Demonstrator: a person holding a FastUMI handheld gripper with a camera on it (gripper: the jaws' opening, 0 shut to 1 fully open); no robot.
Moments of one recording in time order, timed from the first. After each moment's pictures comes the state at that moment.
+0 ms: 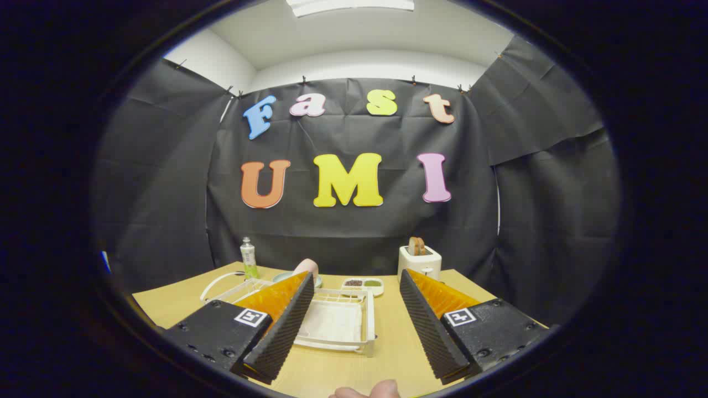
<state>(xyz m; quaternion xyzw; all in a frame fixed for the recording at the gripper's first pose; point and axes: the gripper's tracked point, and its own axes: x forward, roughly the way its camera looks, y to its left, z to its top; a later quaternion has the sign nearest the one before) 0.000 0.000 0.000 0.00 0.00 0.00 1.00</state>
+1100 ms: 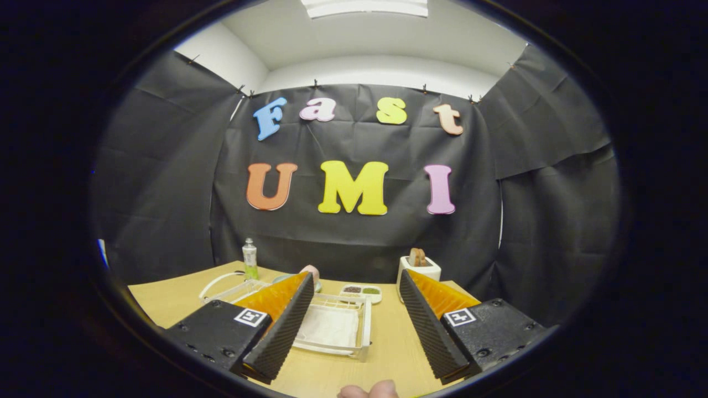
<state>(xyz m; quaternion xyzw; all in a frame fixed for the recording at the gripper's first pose) 0.000 0.011 0.022 -0.03 -0.01 0.02 1.00</state>
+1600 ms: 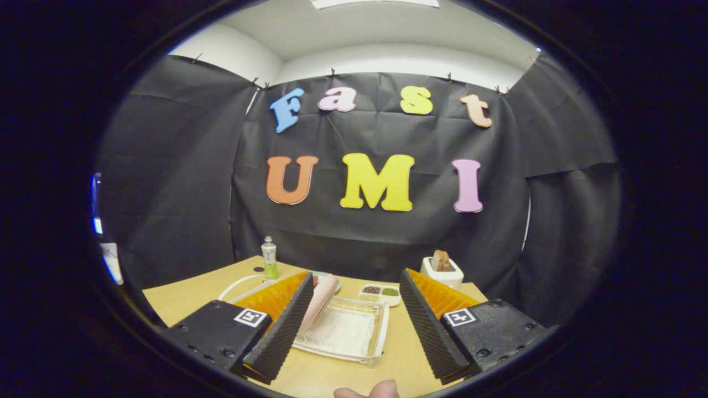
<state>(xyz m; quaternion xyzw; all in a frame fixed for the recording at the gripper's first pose) 0.034 0.040 0.073 -0.06 0.05 0.09 0.99</state>
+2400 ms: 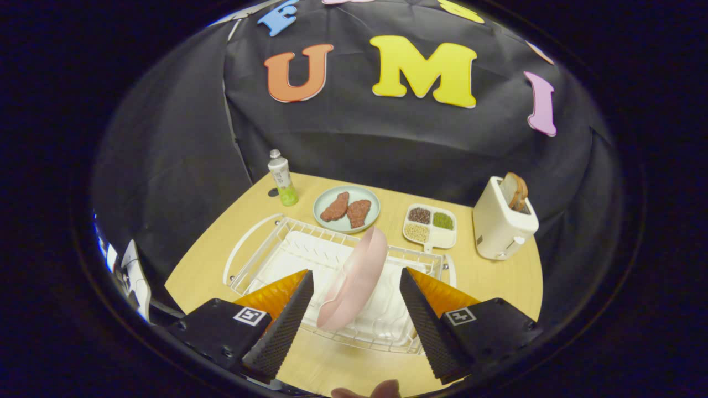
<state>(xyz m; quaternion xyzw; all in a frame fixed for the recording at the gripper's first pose) 0.175 0.120 -0.016 -0.05 0.41 0.12 0.90</state>
